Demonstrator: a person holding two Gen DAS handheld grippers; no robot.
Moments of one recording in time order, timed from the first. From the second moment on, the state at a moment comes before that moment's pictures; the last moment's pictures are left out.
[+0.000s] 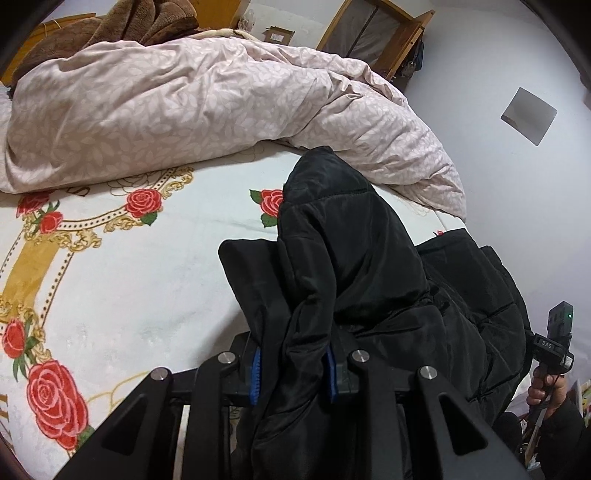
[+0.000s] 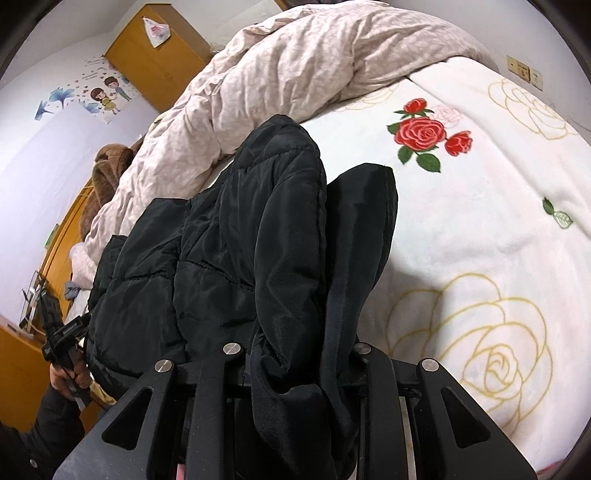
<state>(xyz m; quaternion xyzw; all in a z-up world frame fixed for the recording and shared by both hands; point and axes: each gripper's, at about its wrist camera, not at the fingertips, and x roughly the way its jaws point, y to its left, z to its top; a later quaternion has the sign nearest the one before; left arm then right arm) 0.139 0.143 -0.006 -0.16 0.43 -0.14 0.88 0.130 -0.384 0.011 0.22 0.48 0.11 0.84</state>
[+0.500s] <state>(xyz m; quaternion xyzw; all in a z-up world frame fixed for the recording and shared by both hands) 0.226 0.216 0.021 -0.14 0.39 -0.10 0.90 0.232 -0.317 0.014 0.21 0.45 0.15 0.86</state>
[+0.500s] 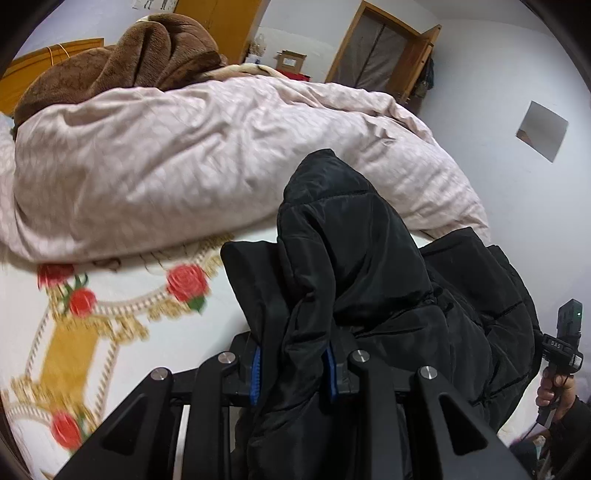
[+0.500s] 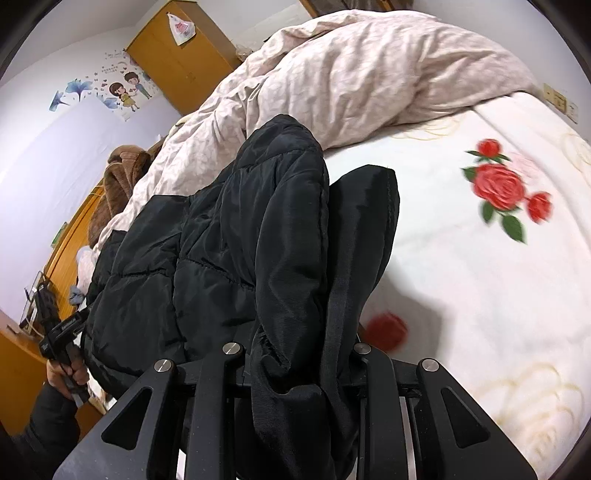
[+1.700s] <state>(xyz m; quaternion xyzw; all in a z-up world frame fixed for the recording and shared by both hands) 0.313 0.224 -0.069 -0.08 0.44 0.00 0.89 0.327 -0.240 -0.063 0.07 0.53 0.08 0.84</state>
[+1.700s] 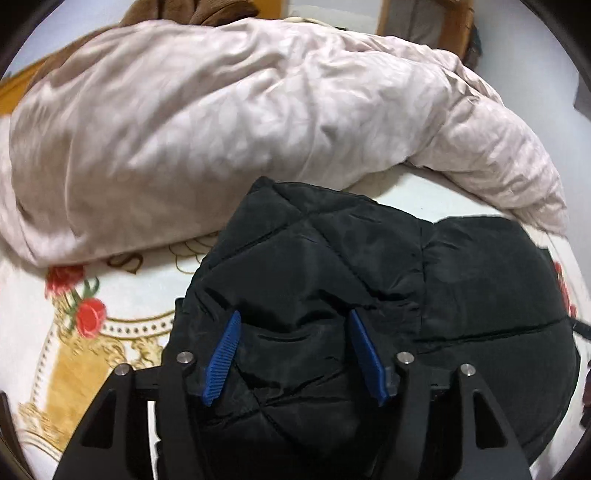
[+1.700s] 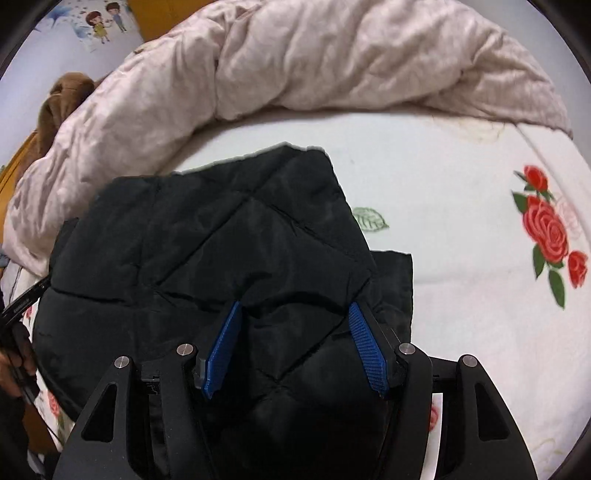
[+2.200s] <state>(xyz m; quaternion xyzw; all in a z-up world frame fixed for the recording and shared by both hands) 0.198 0.193 -0.004 -0.09 0.42 0.00 0.90 0.226 -0.231 0.019 0.07 0.46 0.06 0.88</state>
